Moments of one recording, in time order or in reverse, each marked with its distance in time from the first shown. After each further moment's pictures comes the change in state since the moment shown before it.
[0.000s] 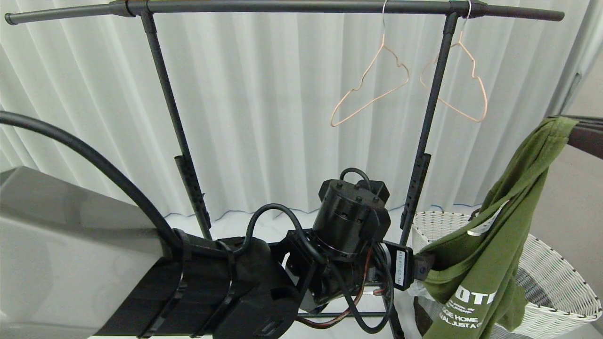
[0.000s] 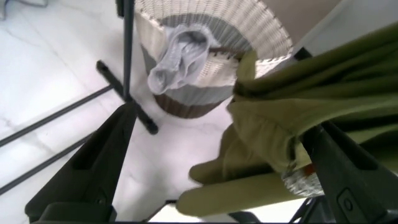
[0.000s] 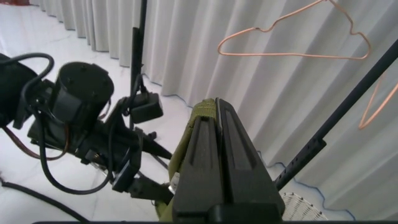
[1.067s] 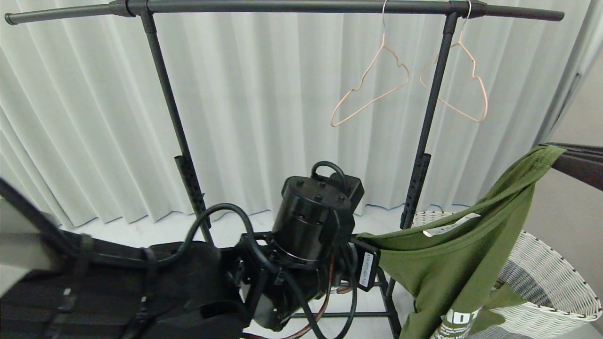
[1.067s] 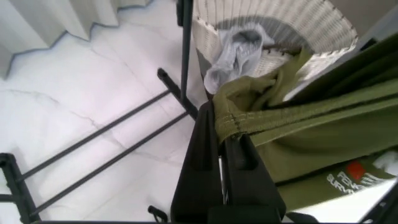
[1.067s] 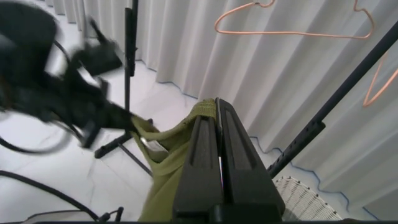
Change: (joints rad) left arm 0.010 -0.164 0.149 0.015 0.173 0.167; right arm -0.030 -0.018 0.077 -0.009 -0.004 -0.002
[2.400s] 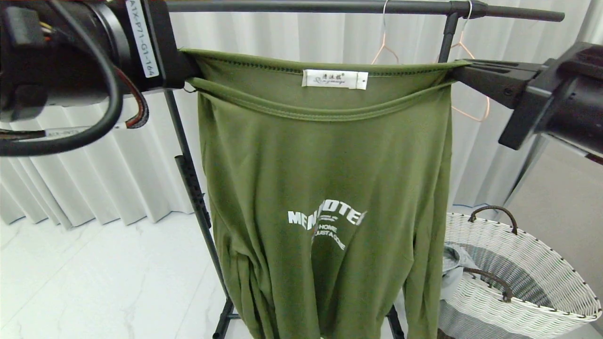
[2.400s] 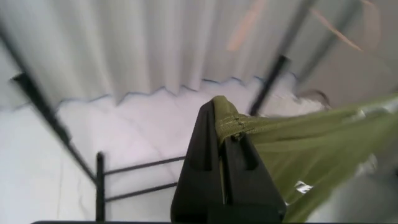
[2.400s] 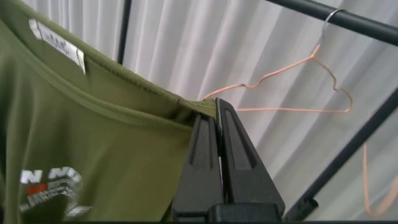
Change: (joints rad) left arm 0.131 -0.436 -0.576 0.812 0.318 -0.071; right arm 0.007 0.333 -0.193 -0.349 -0.003 -0.071
